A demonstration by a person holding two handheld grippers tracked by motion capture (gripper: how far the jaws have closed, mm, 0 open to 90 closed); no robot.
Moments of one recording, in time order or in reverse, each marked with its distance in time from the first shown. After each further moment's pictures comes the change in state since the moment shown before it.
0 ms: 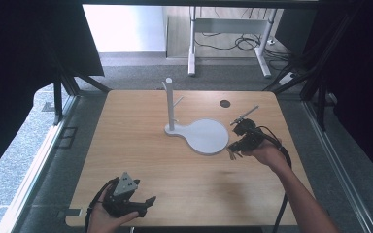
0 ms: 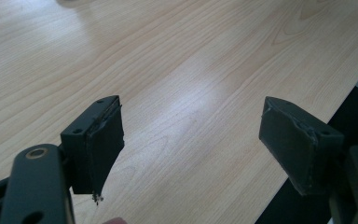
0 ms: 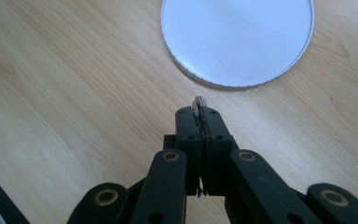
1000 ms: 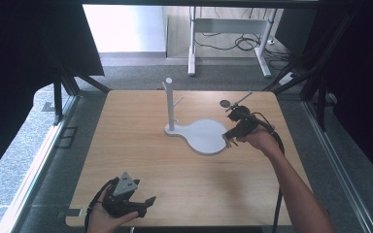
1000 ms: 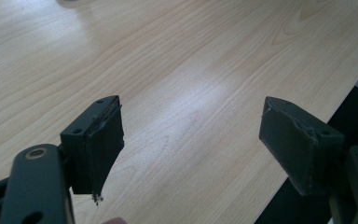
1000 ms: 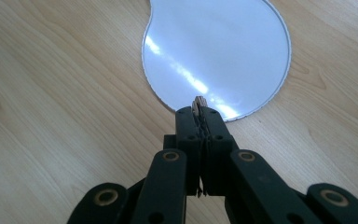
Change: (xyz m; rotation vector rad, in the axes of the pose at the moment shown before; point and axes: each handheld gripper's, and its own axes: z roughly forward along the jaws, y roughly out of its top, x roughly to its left) left arm 0.001 0.000 -0.001 0.001 0.000 0.001; right arm -0.020 0.038 0.009 0.002 -0.003 0.020
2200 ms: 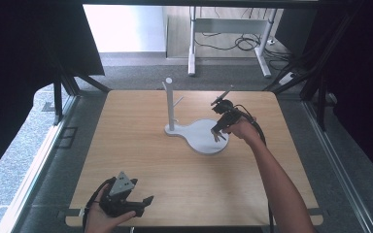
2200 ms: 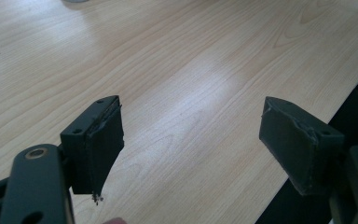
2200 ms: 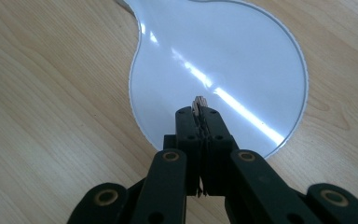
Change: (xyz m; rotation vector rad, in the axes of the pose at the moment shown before) left arm 0.005 -0.002 -0.005 -0.016 0.000 -0.011; right arm -0.011 0.044 0.051 0.064 0.022 0.013
